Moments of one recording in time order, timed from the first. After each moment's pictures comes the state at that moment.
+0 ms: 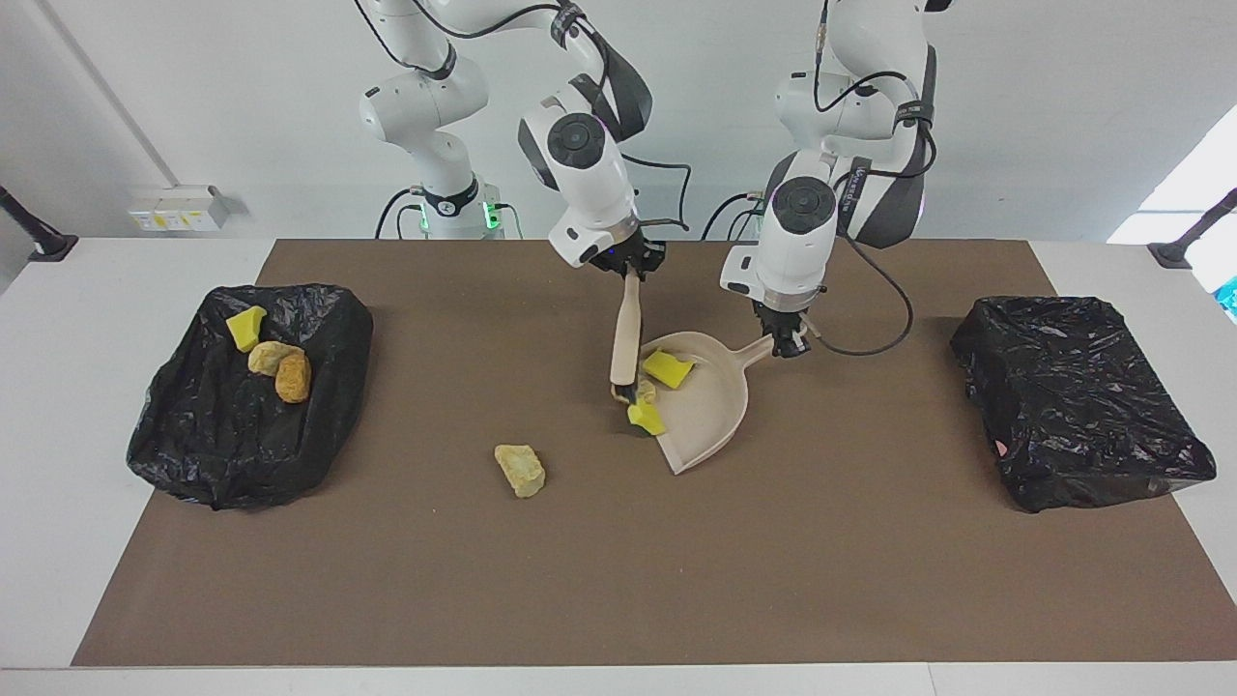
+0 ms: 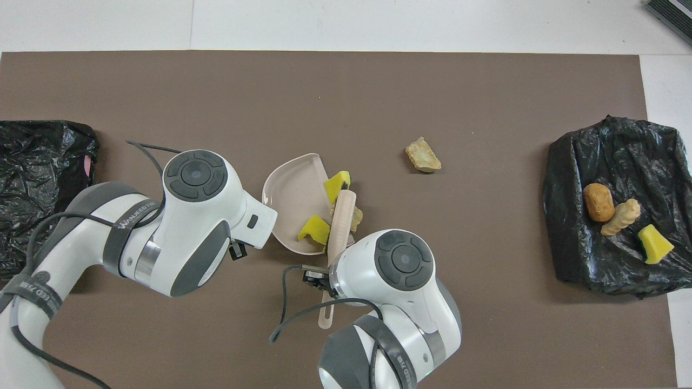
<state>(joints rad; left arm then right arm) -0.34 0.11 -0.14 -2.01 0.10 1.95 0.73 0.55 0.03 0.05 -2.04 0.33 1.95 0.61</state>
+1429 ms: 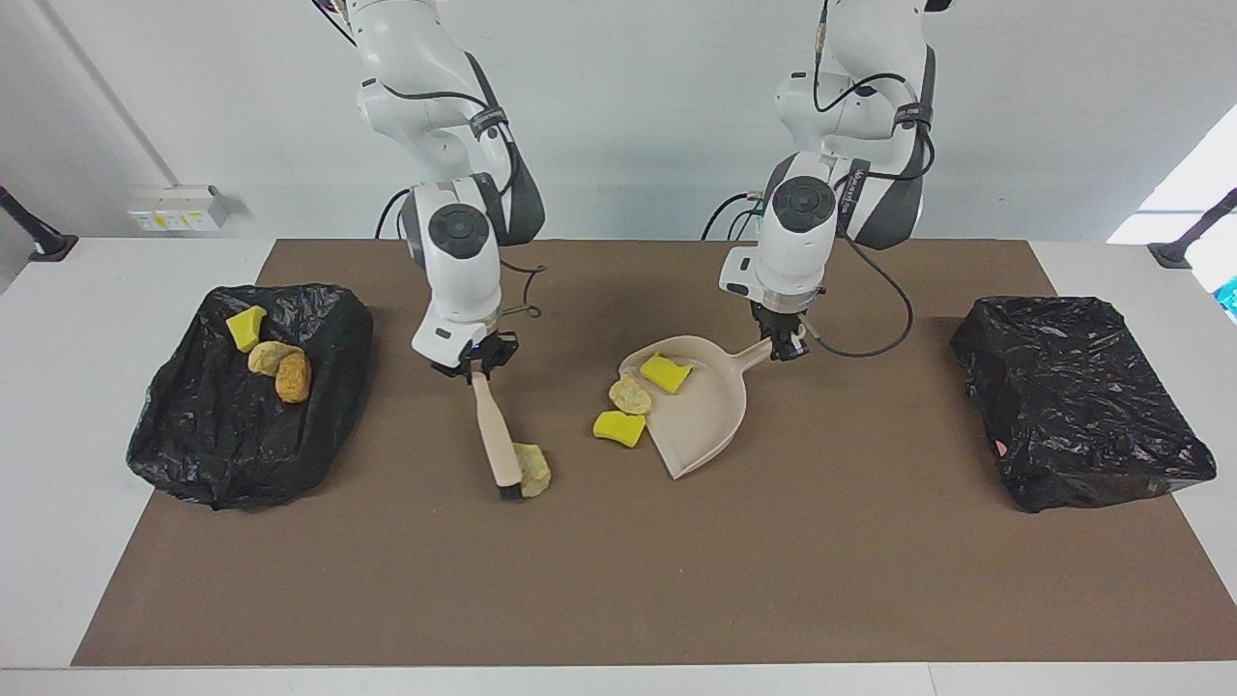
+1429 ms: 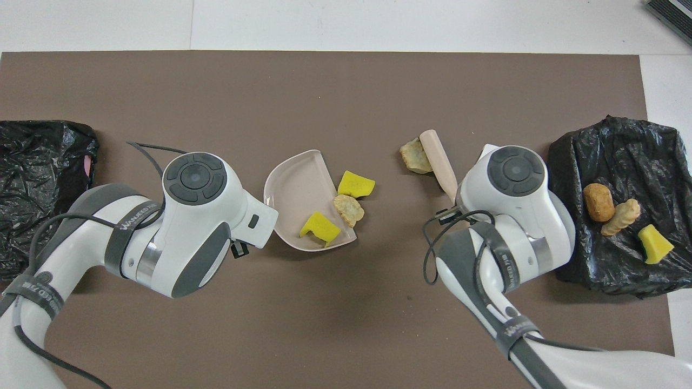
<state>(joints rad) -0.34 0.11 -0.14 -2.03 0.10 1.99 0.73 0.28 0.18 0.07 -2.05 -0.14 2.13 0.08</state>
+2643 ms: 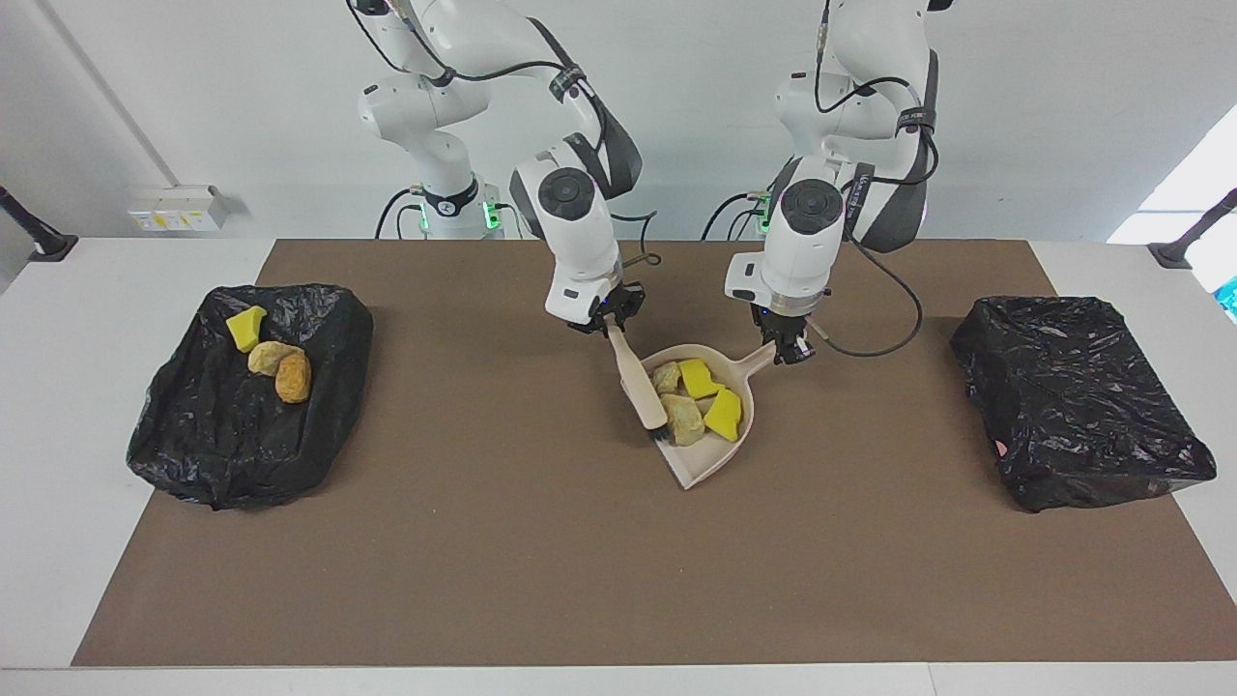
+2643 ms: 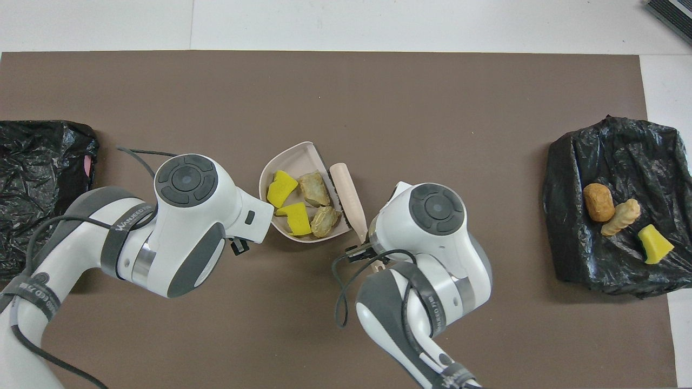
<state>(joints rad) -0.32 0.11 -0.13 -2.05 0.08 2.05 0.64 0.42 0.15 0.09 -2.03 0.24 2.13 0.09</state>
